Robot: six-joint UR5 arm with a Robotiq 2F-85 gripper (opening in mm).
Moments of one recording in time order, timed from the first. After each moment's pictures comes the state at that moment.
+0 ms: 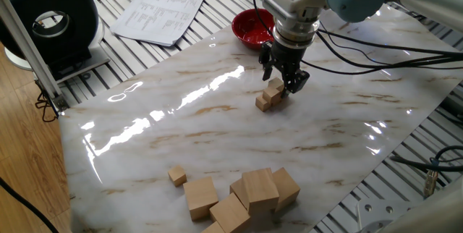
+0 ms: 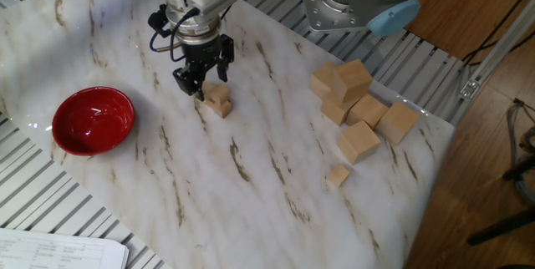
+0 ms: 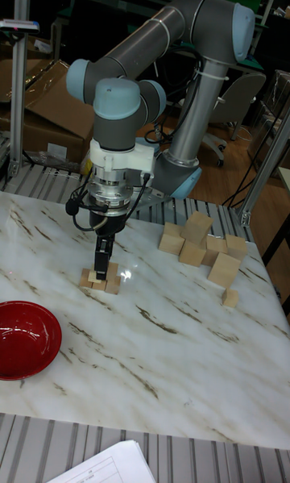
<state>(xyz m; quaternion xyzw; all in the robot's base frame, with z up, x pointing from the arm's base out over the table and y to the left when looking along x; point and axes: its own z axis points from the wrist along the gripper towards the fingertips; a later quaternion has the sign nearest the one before) 0.466 -0.052 0.047 -0.69 0.72 0.03 0.05</state>
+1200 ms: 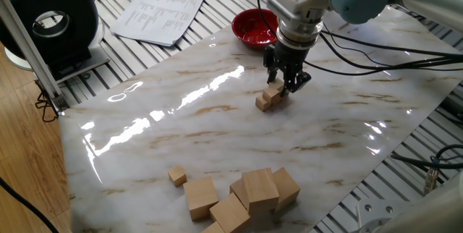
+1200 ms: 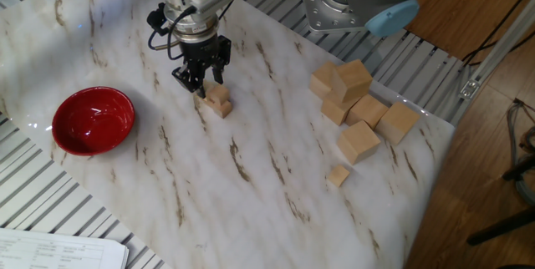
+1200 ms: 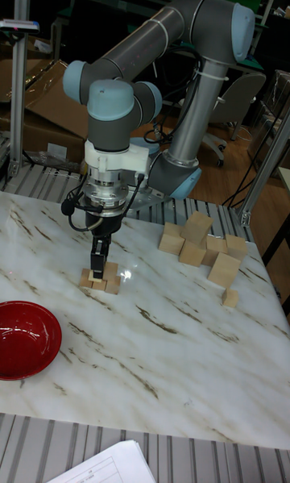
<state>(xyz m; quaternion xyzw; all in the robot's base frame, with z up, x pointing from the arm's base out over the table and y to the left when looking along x) 0.463 -0.056 0.042 -0.68 0.73 0.03 0.06</state>
